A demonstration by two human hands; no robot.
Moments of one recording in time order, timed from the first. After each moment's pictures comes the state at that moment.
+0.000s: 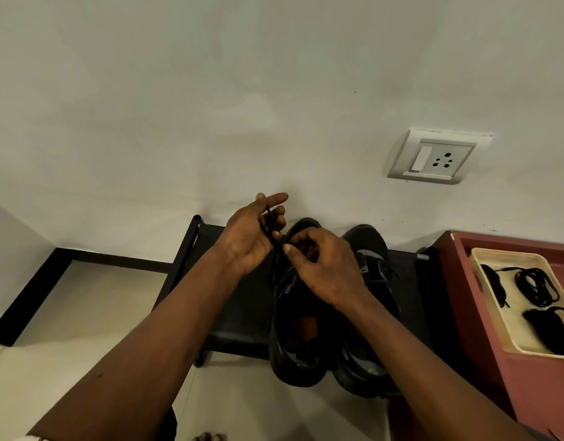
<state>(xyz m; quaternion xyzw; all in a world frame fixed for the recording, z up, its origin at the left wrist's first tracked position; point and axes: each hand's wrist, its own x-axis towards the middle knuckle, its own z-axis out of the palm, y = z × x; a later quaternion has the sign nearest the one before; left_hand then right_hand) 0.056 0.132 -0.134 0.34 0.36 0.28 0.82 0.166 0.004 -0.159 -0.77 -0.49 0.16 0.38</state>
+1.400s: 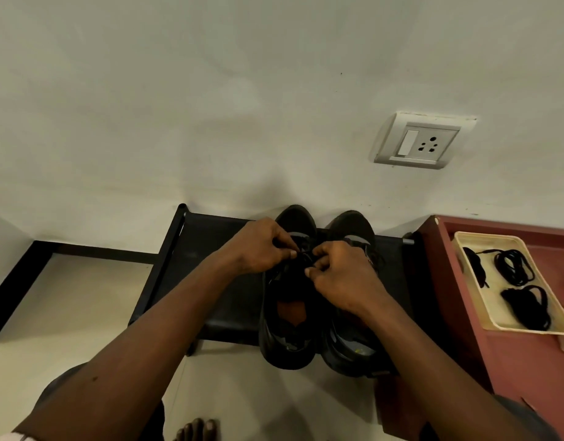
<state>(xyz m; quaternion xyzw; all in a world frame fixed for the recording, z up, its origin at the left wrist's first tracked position) 0.054 0.115 -0.153 0.86 0.29 0.00 0.41 0.179 -0.041 -0.146 -0.83 -0.41 0.29 0.25</state>
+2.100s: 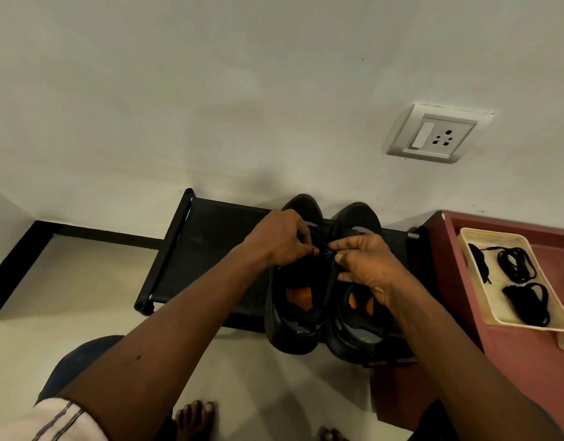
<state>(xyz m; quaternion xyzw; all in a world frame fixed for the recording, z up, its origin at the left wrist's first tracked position) 0.066 0.097 -0.154 0.88 0.30 0.00 0.37 0.194 -0.042 -0.149 -0.78 -0.17 0.43 0.41</state>
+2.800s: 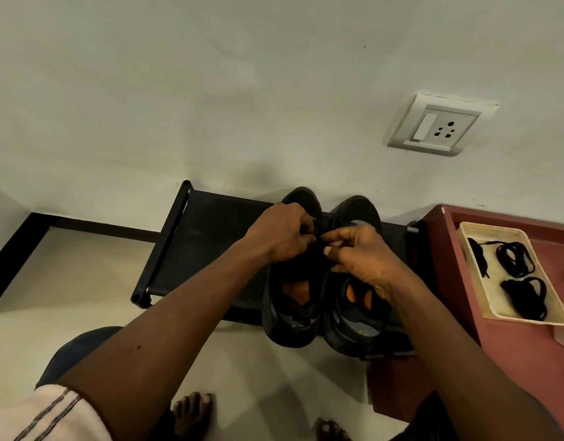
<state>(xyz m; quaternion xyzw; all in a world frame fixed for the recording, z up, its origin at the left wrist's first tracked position) 0.073 0.095 -0.164 0.91 0.27 0.03 0.30 0.194 -0.044 -0.149 -0.78 -0.29 0.41 0.37</state>
